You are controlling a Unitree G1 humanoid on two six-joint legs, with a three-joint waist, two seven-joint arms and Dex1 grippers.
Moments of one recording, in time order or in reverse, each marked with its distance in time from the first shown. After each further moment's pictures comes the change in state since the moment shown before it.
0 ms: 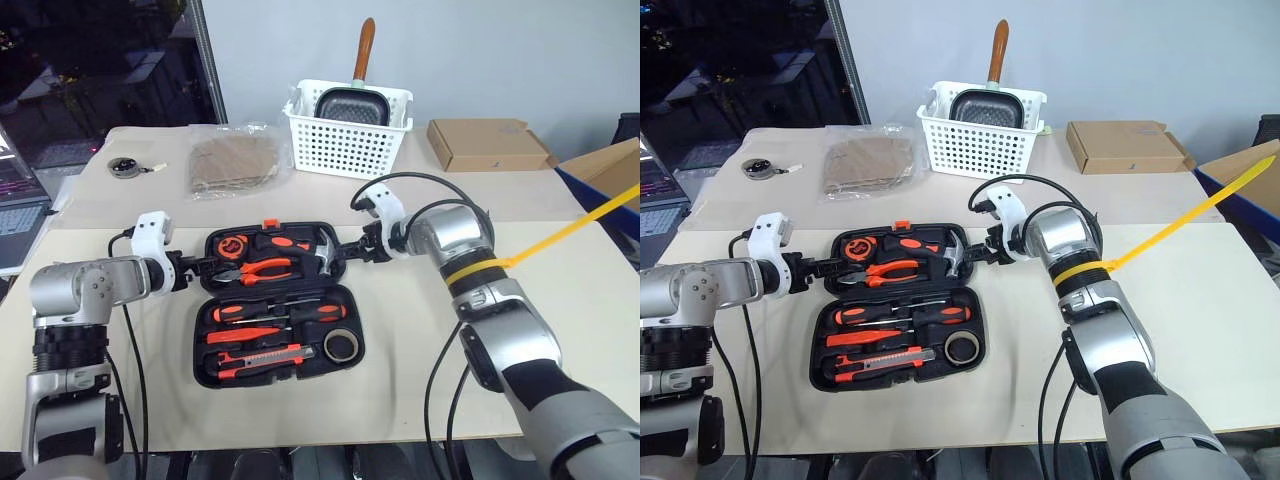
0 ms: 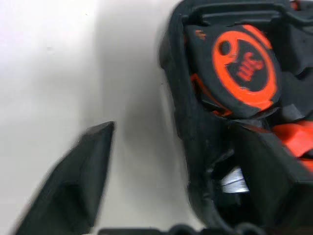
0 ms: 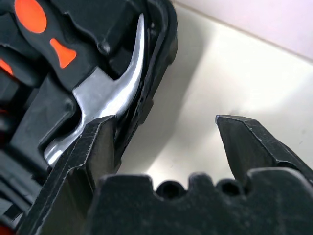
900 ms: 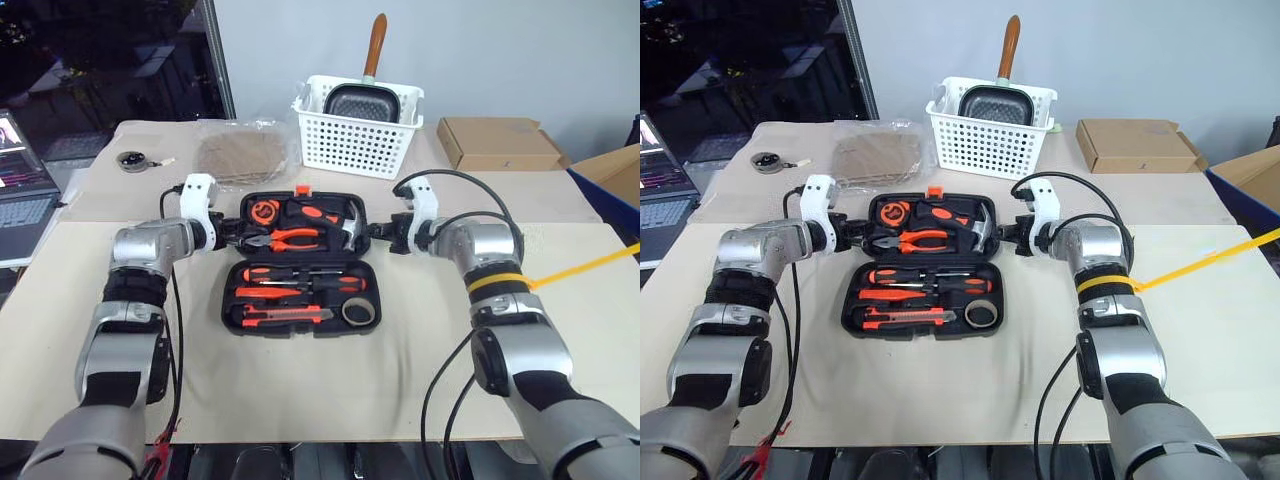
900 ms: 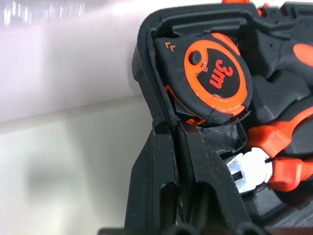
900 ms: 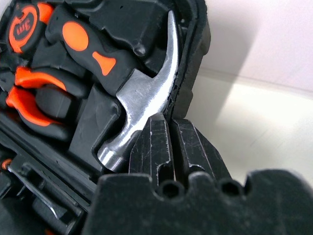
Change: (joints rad) left arm -0.349 -0.151 -0.214 0.571 0.347 -0.641 -0.328; right arm 0.126 -0.035 -0.279 0.013 0.063 -0.303 -0.036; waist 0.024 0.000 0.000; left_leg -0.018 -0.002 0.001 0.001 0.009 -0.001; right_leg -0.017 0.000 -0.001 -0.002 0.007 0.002
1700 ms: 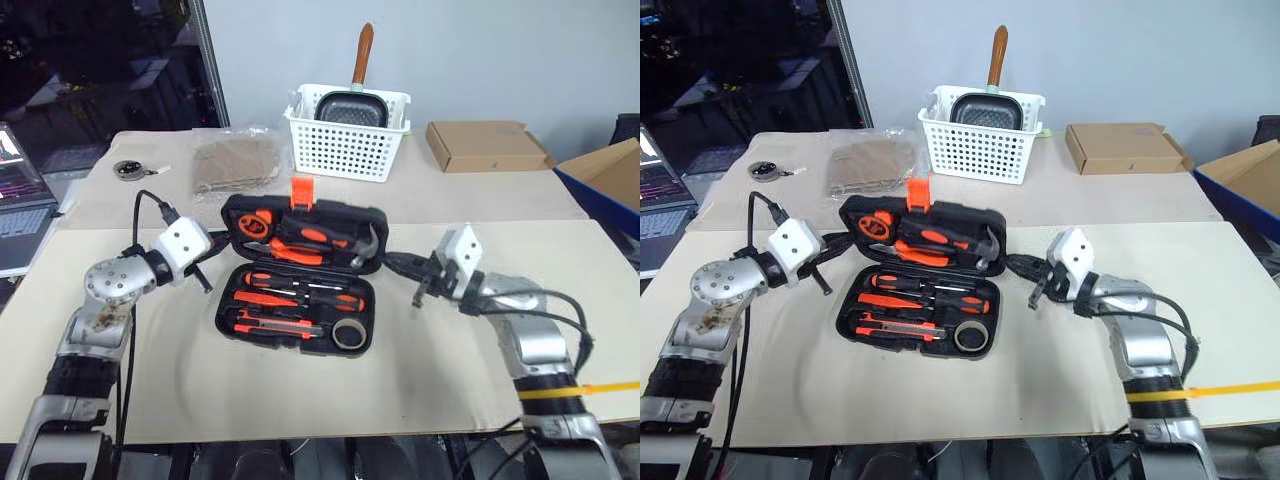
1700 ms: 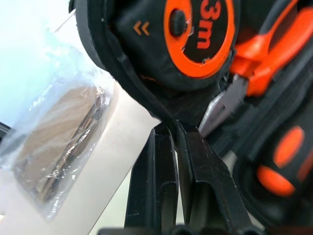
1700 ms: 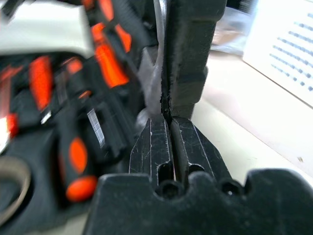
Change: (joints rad) left arm 0.608 0.249 -0.009 -0.579 0.198 -0.787 -0.166; right arm 0.678 -0.219 0.081 -0.800 0.000 -0.576 0.316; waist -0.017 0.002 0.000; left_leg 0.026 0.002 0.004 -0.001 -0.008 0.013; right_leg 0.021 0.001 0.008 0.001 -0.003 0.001
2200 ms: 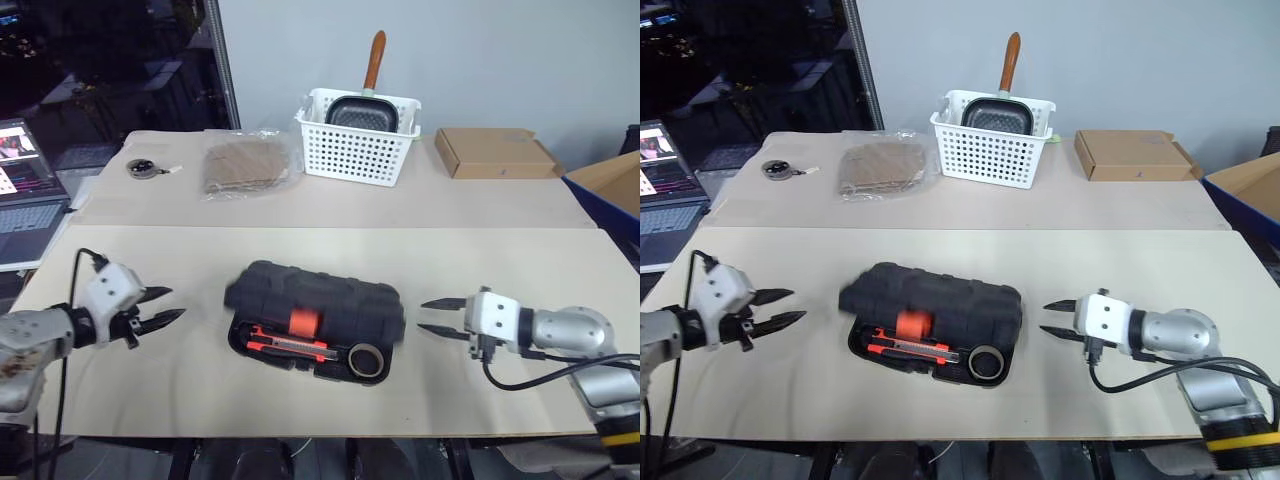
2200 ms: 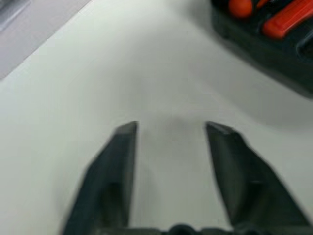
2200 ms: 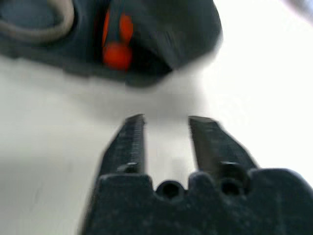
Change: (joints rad) left arm 0.373 0.230 0.299 -0.224 -0.339 0.460 -0.241; right arm 0.267 -0.353 -0.015 -0.050 -0.100 -0.208 0.110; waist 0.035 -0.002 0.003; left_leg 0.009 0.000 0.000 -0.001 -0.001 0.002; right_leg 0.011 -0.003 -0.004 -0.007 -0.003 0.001
